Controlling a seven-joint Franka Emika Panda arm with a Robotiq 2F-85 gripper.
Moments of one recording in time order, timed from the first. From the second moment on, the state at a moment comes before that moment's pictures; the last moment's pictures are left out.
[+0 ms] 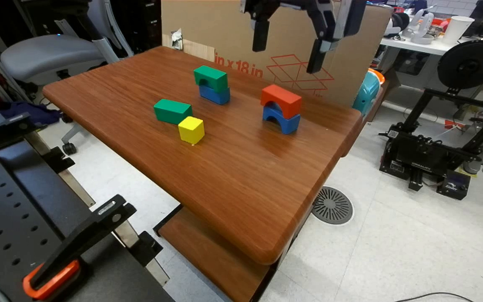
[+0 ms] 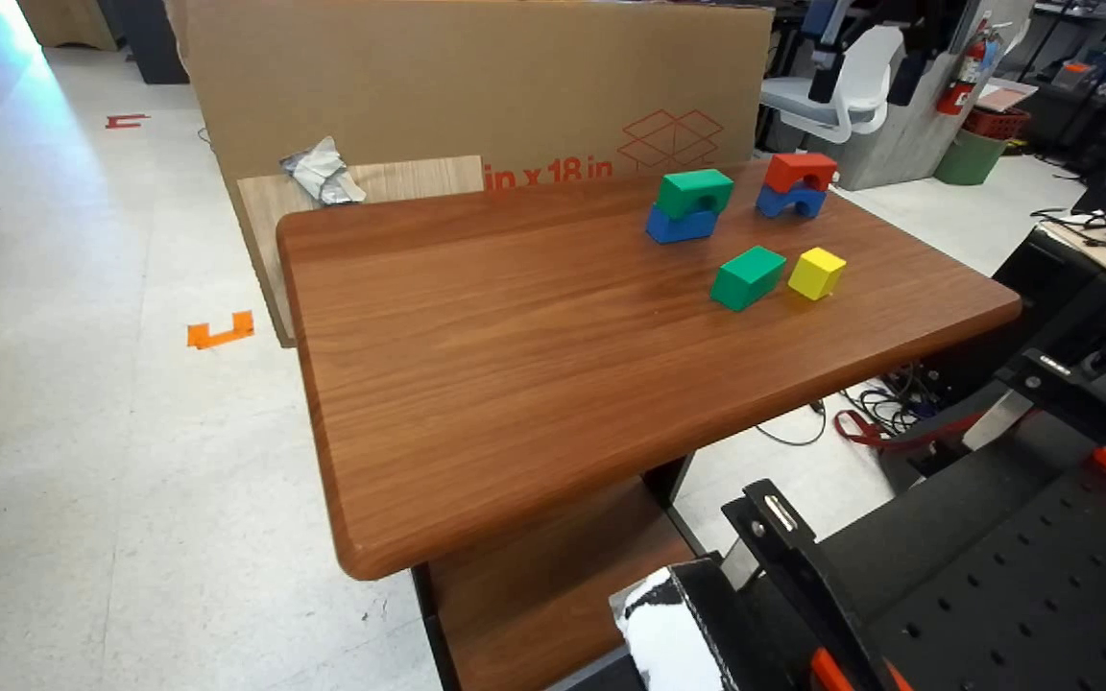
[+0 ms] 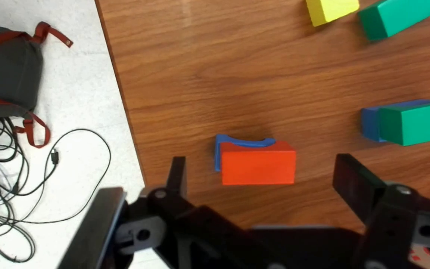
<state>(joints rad) -0.15 0.55 -0.13 -1.79 0.05 2.24 -0.15</state>
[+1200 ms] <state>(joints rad) -0.15 0.71 -0.09 -1.67 -0.06 2.28 -0.26</state>
